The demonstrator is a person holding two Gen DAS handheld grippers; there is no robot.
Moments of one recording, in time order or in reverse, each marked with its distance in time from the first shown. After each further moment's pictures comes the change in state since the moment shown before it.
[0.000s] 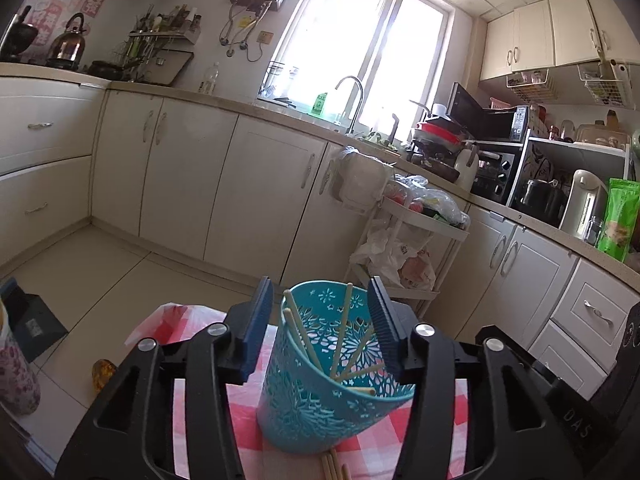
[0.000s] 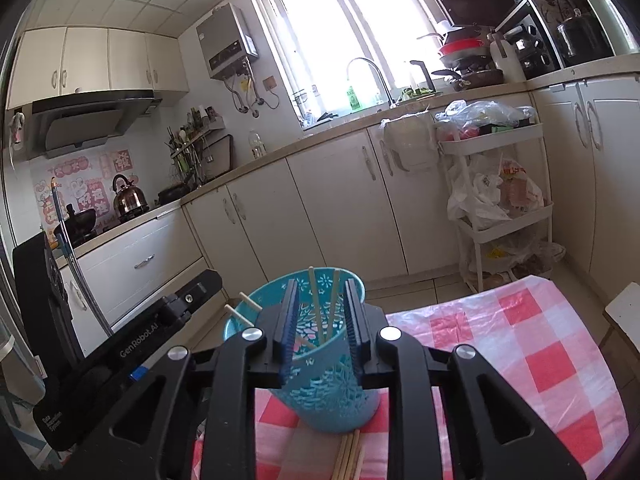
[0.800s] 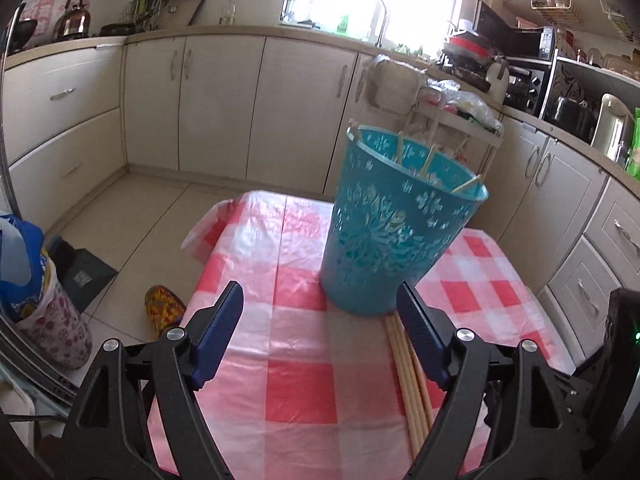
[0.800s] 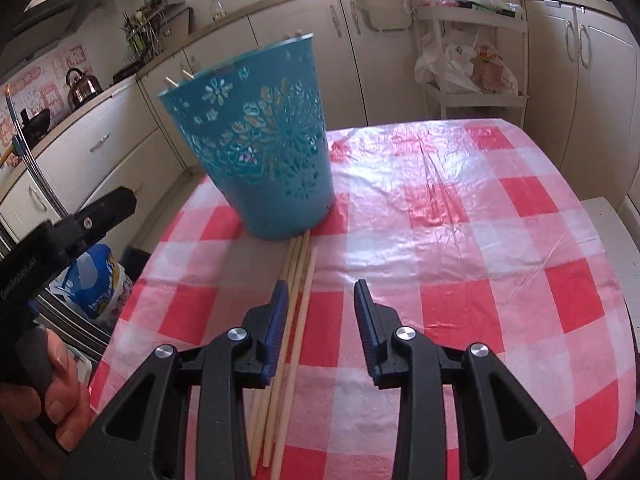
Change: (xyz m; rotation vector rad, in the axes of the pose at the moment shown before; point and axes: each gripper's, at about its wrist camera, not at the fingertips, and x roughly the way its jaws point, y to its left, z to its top) left arm -0.035 0.028 -0.074 0.063 0.323 0.143; right arm 0.011 -0.017 -0.109 -0.036 0.501 -0.164
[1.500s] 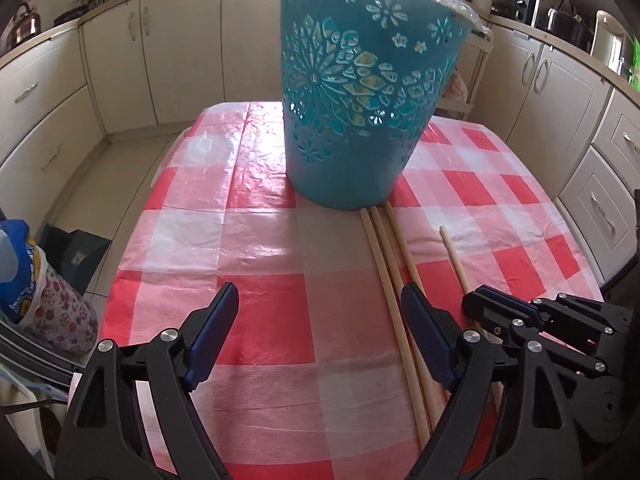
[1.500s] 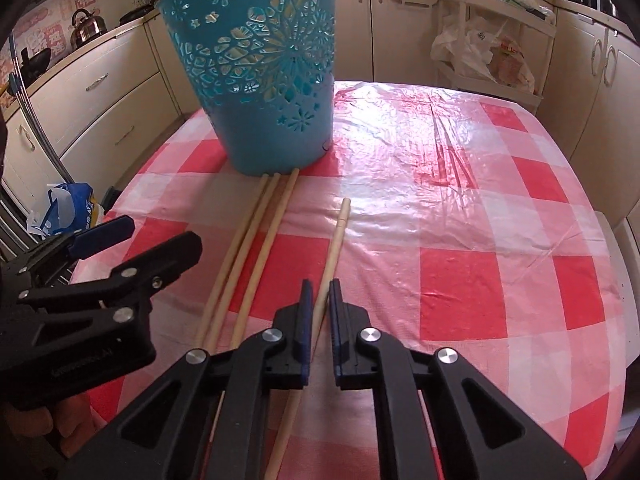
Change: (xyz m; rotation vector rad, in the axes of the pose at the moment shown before) left arm 0.052 -0.037 -0.048 0.152 0.253 0.009; right arm 0.020 -0.001 -0.021 -0.127 0.116 -0.050
